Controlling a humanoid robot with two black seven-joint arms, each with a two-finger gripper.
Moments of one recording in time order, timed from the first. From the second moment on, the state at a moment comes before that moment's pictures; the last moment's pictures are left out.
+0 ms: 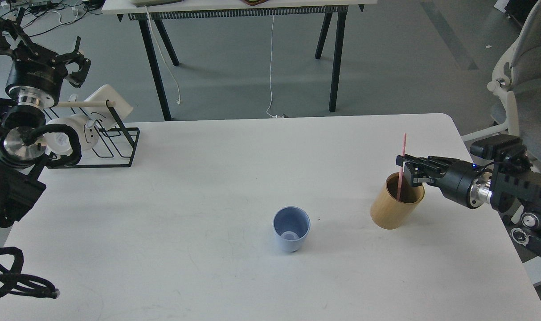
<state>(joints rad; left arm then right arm) -0.84 0.39 -0.90 -0.42 -0.13 -0.49 -0.33 0.60 -0.84 0.44 1.34 -1.70 0.02 0.15</state>
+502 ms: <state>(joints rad) -0.84 0.39 -0.90 -0.42 -0.13 -0.49 -0.34 0.64 -0.83 0.43 1.35 -1.69 0.02 0.15</state>
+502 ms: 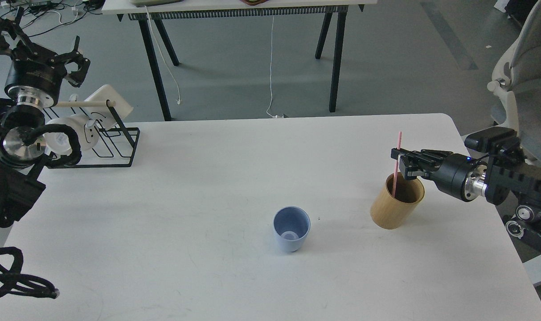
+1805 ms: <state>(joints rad) -0.84 0.44 -0.90 -0.42 -0.13 -0.49 -0.34 0.86 -0.62 0.35 1.57 -1.58 0.01 0.09</state>
